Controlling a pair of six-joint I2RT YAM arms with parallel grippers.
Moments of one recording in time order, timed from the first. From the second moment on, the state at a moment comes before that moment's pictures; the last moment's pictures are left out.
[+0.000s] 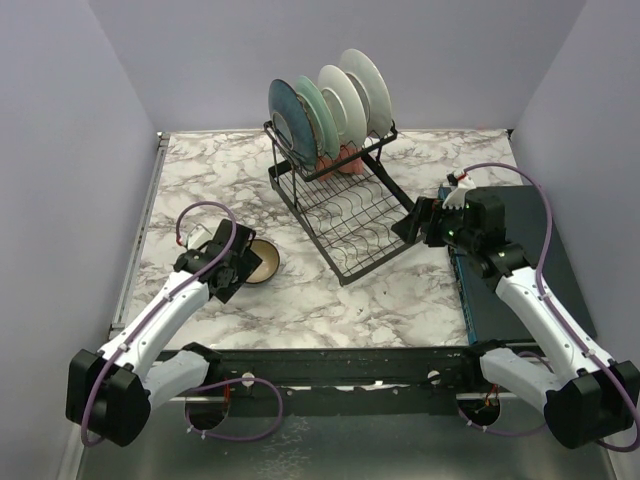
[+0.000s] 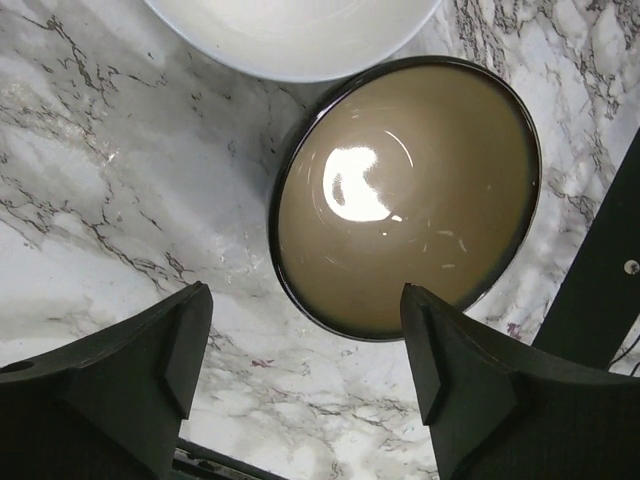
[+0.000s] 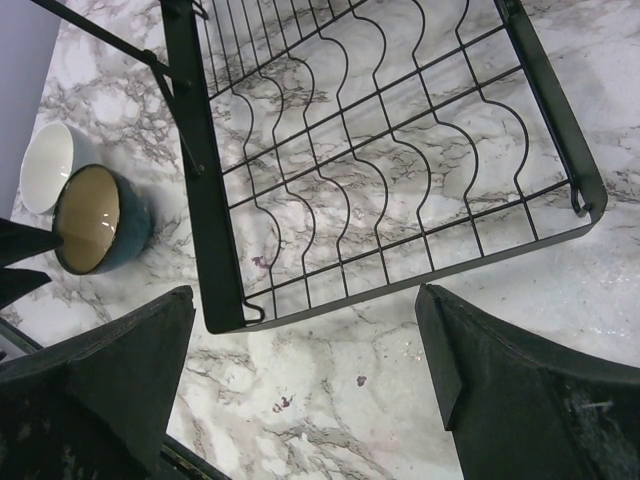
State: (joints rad) left arm -0.42 1.03 0.75 -0.83 -0.31 -1.21; right arm 0.27 1.01 0.81 -0.28 -0.27 0.38
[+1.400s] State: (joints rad) left arm -0.31 1.07 0.63 -0.63 -0.16 -1.04; right arm 0.27 0.97 0.78 -0.29 -0.31 0.40
